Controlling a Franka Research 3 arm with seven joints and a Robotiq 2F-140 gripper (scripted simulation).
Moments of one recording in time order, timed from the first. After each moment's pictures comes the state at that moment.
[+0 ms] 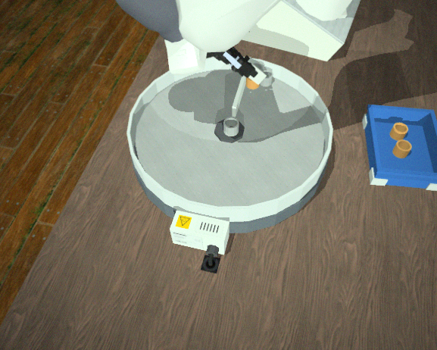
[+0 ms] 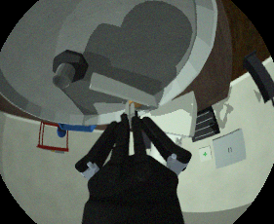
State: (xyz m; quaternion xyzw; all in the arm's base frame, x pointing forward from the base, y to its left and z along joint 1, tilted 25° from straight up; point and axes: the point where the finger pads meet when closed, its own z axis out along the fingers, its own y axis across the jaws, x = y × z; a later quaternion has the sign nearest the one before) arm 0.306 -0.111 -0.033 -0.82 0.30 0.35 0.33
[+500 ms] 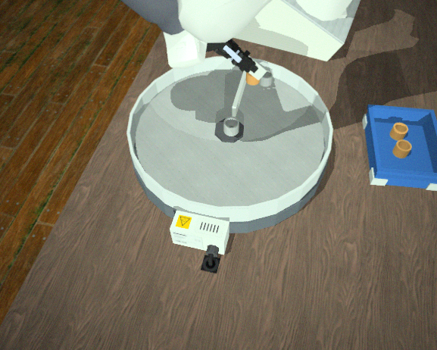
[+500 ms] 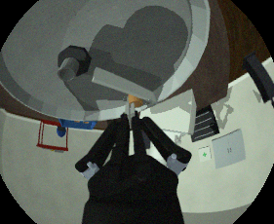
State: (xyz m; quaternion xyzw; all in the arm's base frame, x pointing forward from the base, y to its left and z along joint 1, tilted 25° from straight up) arm 0.307 -0.117 -0.020 -0.83 0.30 0.35 0.33
